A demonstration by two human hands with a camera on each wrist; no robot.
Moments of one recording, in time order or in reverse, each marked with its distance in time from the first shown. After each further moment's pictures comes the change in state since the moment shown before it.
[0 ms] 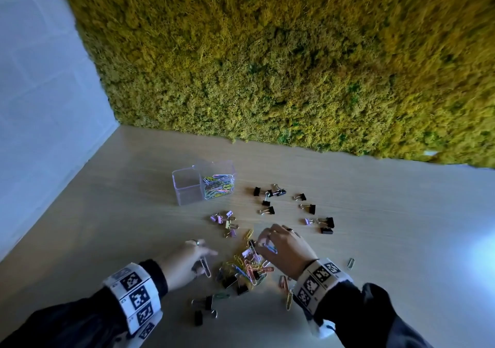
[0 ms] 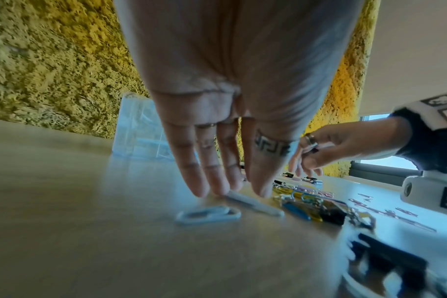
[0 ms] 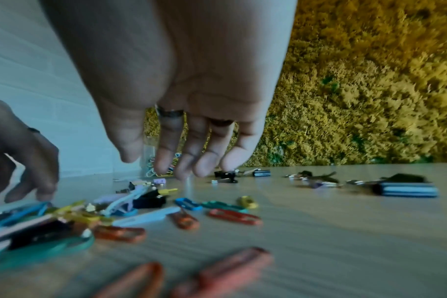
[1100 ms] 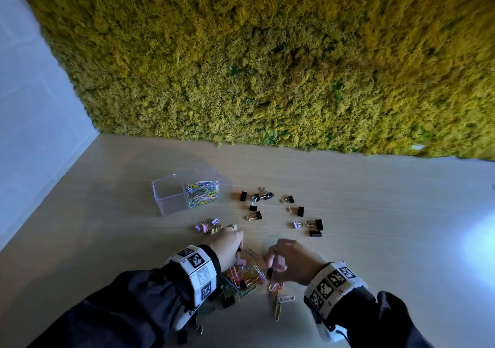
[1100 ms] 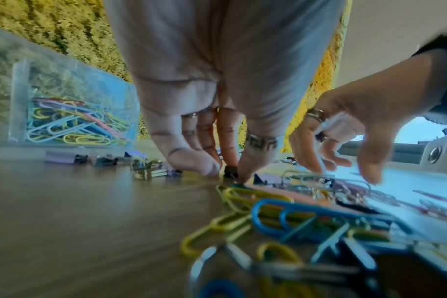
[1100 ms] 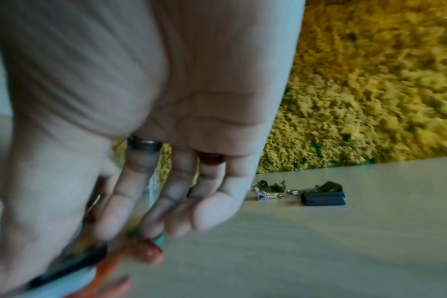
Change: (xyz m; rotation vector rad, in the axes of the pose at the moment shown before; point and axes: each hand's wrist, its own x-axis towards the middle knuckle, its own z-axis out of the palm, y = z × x) left_hand 0.092 0.065 0.010 0.072 0.057 0.056; right_hand -0.013 0.033 -0.026 0.077 -0.250 -0.008
